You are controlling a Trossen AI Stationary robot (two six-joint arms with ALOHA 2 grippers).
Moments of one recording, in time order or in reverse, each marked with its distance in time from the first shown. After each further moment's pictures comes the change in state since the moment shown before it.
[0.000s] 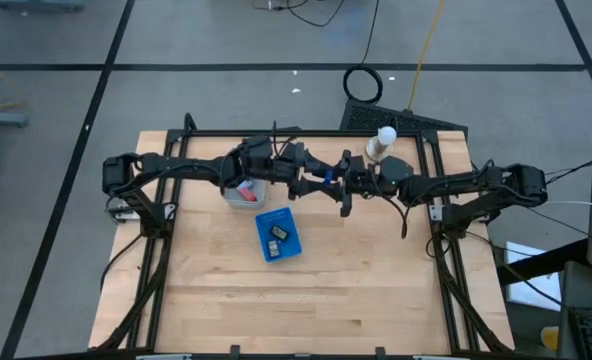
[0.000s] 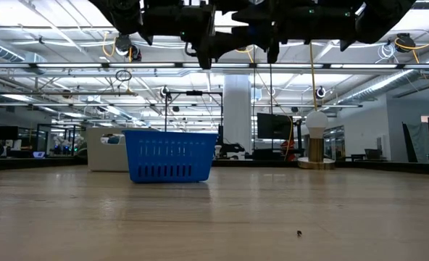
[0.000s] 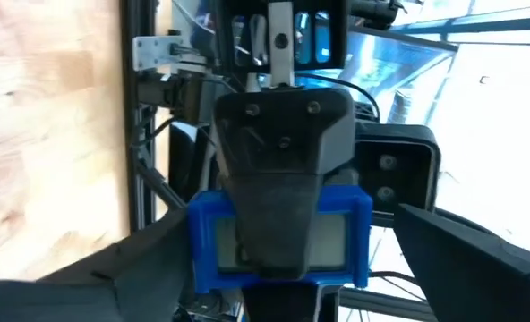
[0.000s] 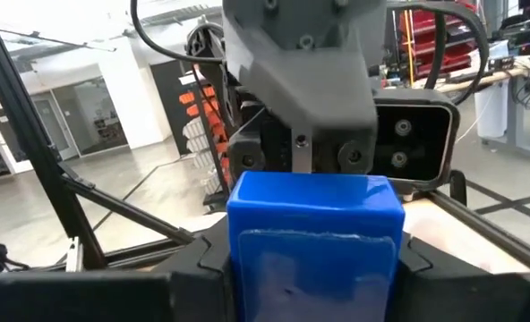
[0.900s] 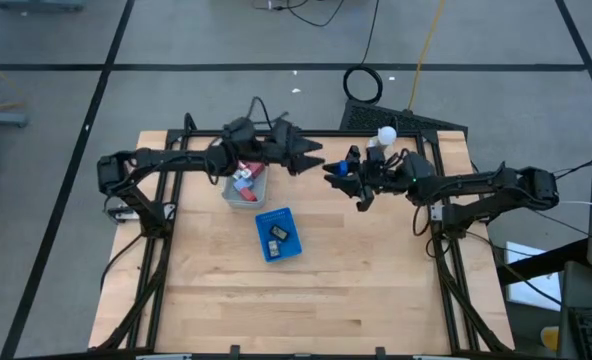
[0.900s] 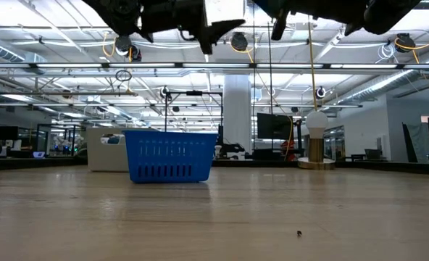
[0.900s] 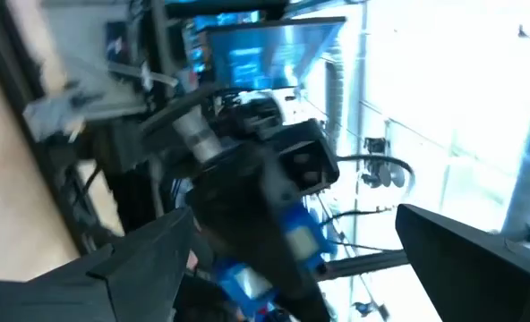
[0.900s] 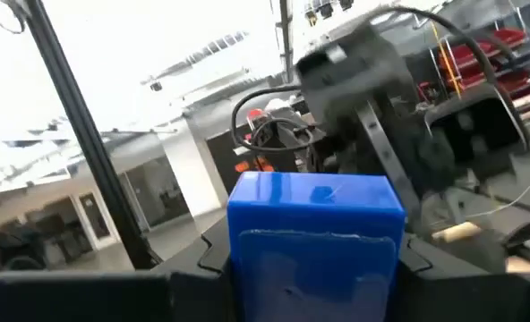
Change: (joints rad) left arm 0.103 -0.032 0.002 0.200 0.119 0.168; right arm 0.002 -0.109 -0.001 0.119 -0.054 0.197
